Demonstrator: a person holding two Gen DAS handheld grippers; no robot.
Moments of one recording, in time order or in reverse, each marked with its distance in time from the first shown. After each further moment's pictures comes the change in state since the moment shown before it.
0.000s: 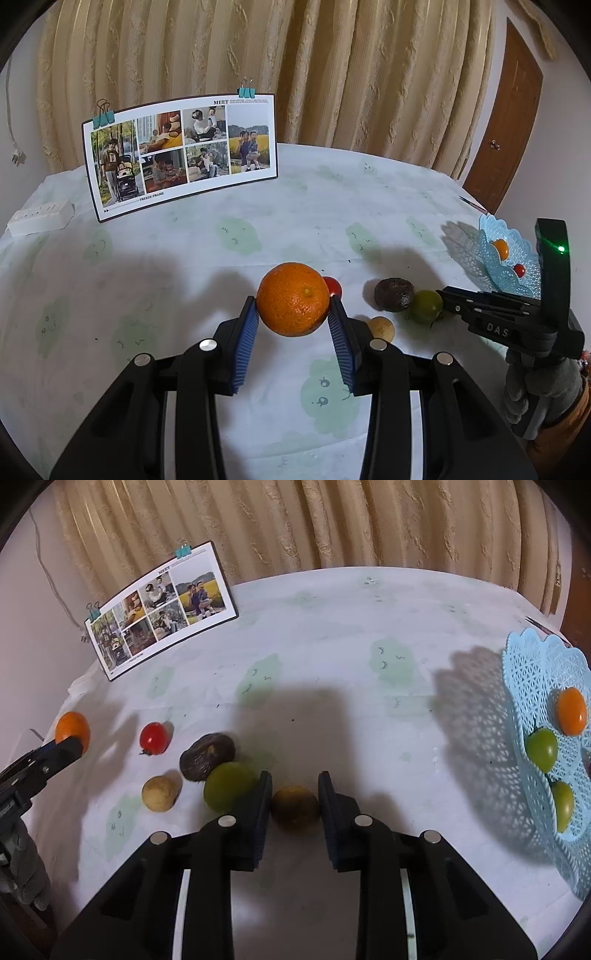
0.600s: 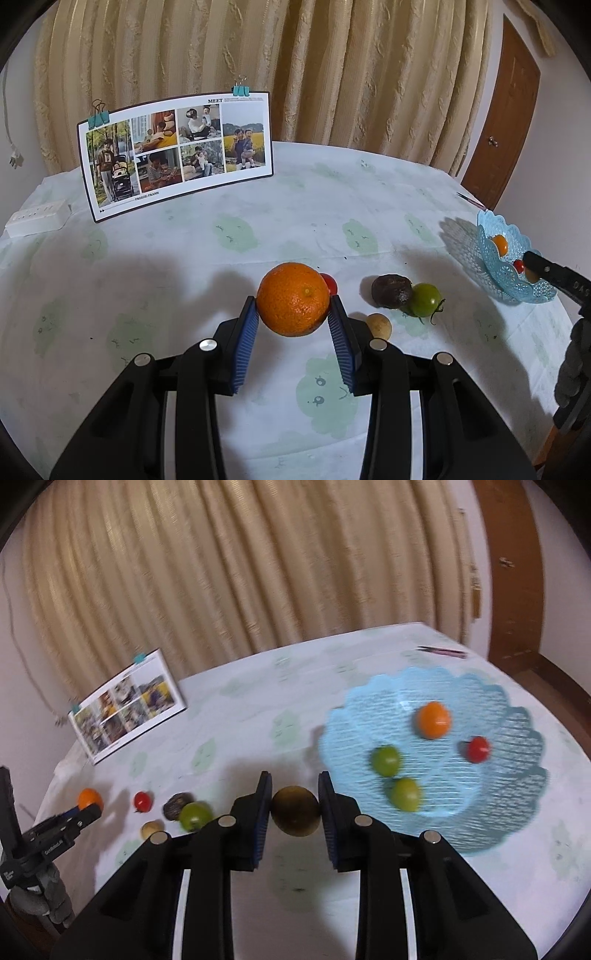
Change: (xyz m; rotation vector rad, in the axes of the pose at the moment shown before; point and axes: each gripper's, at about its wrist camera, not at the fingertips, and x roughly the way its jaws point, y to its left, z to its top) left arm 0.003 -0.002 -0.003 0.012 0.002 -0.007; right arm -0.117 -0.057 -0.018 0.203 -0.281 -0.167
